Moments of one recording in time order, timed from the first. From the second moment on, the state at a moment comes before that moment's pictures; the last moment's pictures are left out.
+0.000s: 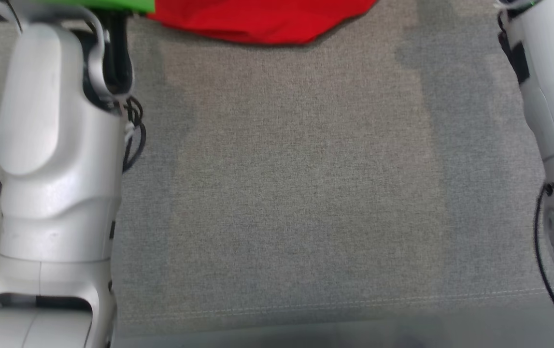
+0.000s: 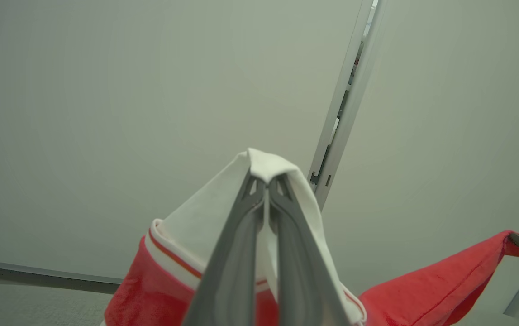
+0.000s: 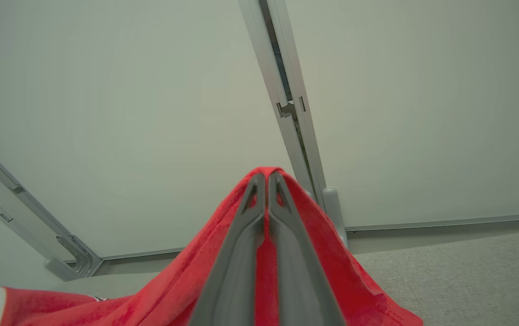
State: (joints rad) left arm -1.08 0.05 -0.16 0.48 -0.46 0.00 -0.26; right arm -1.40 -0.12 0.13 0.91 0.51 0.13 -0.11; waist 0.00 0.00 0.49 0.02
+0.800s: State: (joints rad) left arm -0.51 0.05 -0.19 0.40 -0.57 0.05 -0.12; right arm -0.83 -0.24 0.15 0.68 0.59 0.13 0.55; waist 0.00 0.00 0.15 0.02
